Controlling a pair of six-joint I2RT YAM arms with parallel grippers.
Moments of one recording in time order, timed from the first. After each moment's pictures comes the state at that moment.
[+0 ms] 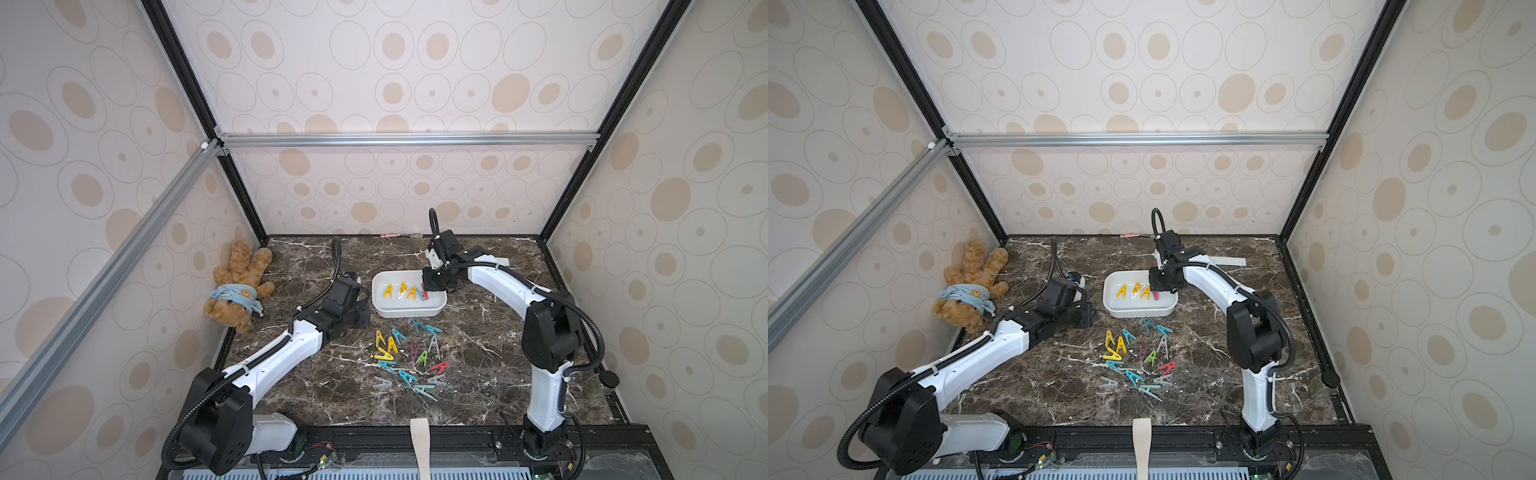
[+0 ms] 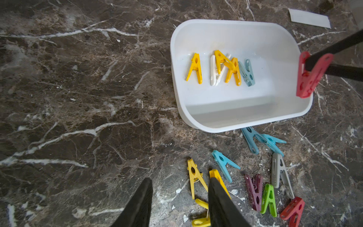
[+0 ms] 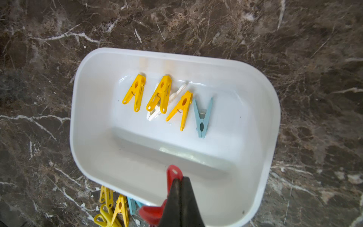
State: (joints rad) left arm -0.50 1.30 0.86 -0.42 -0.06 -0.43; right arm 0.47 2.02 1.72 -0.79 -0.15 0.34
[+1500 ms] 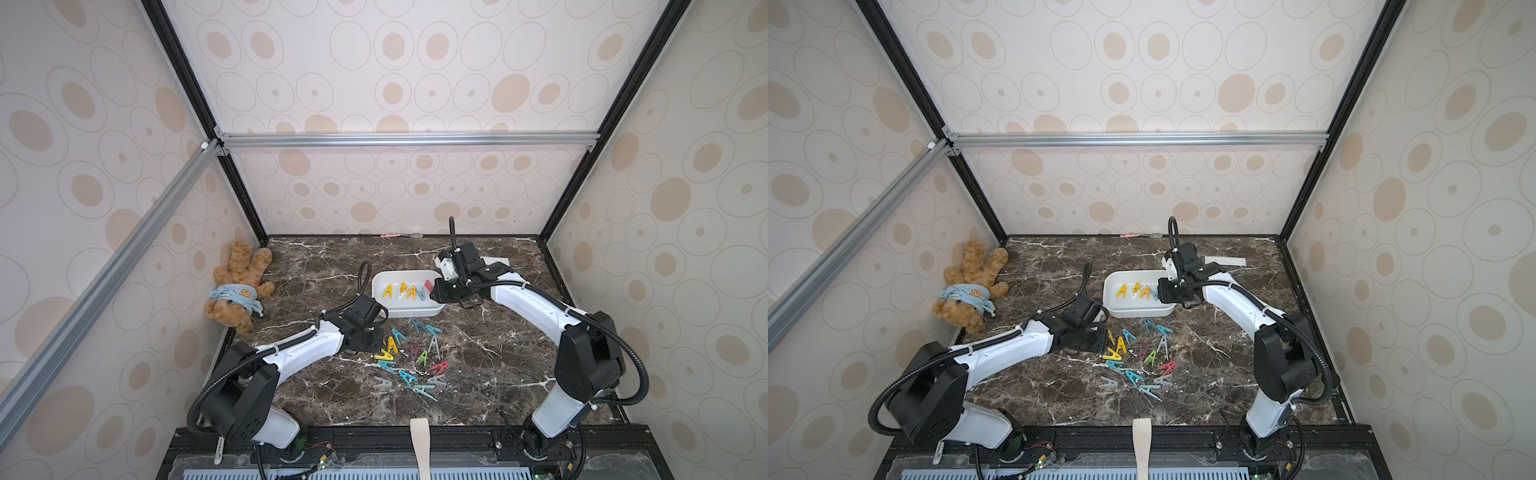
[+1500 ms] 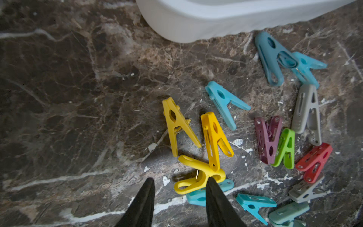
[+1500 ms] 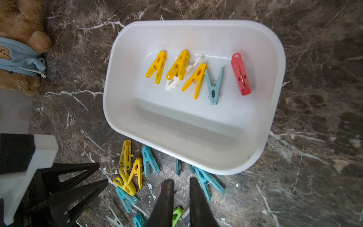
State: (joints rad) left arm -0.64 1.50 0.86 -0.51 0.03 -0.48; right arm 0.46 1.70 1.32 -0.64 -0.26 0.35
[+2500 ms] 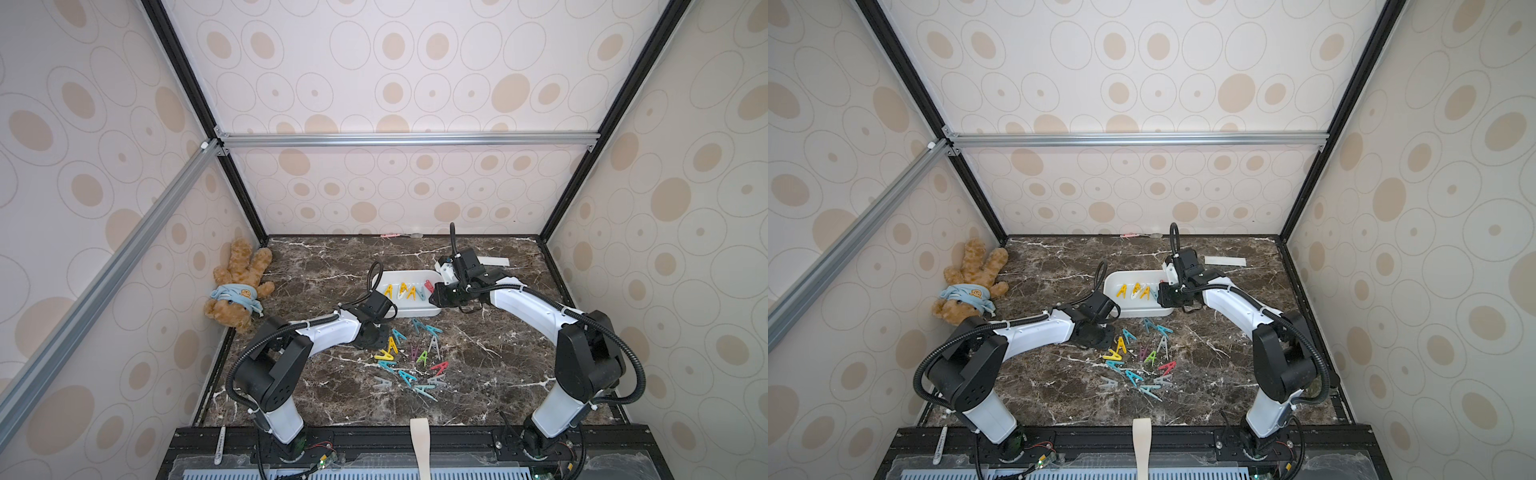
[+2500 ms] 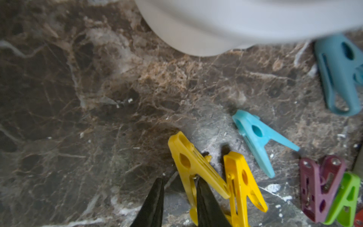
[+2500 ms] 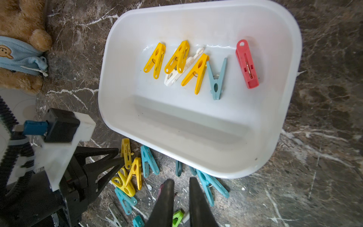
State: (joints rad) left arm -0.64 1.70 0.95 -0.49 -0.04 -0.47; right arm 0.46 1.70 1.28 -0.57 -0.30 0.36
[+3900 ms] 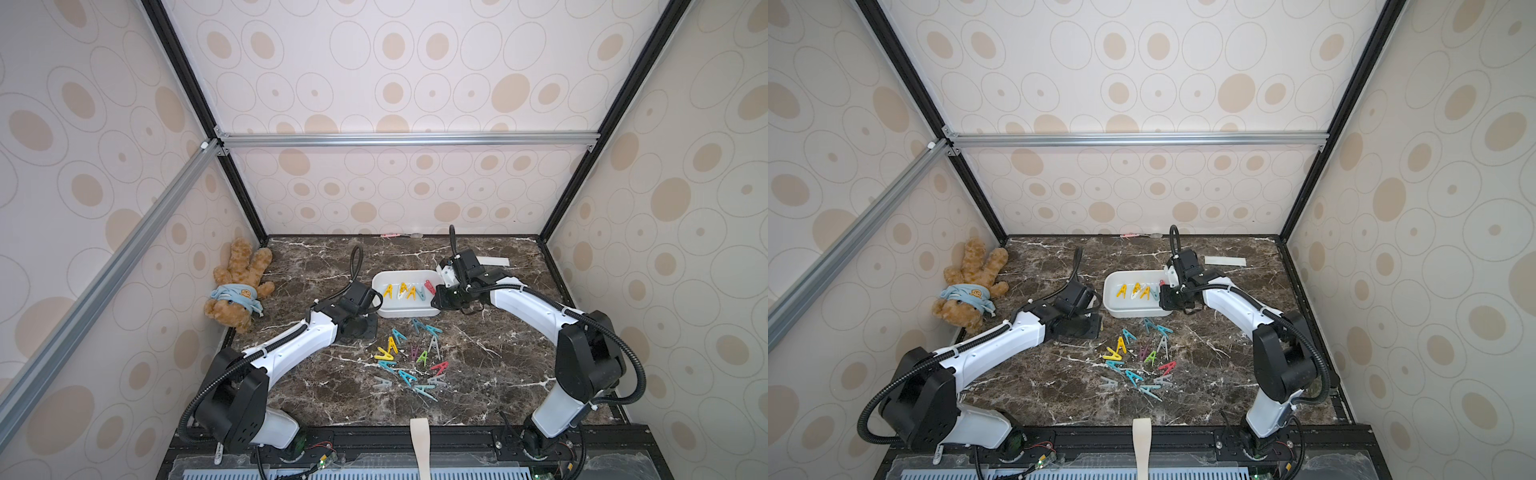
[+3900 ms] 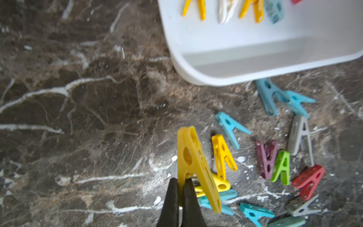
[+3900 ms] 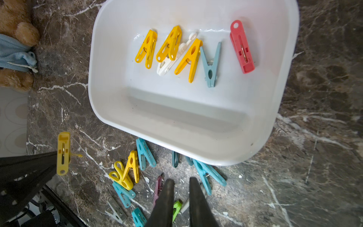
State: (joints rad) left arm -0.57 1.46 1.01 -0.61 -0.03 -0.42; right arm 0.46 1.69 1.28 -0.64 -0.29 0.37
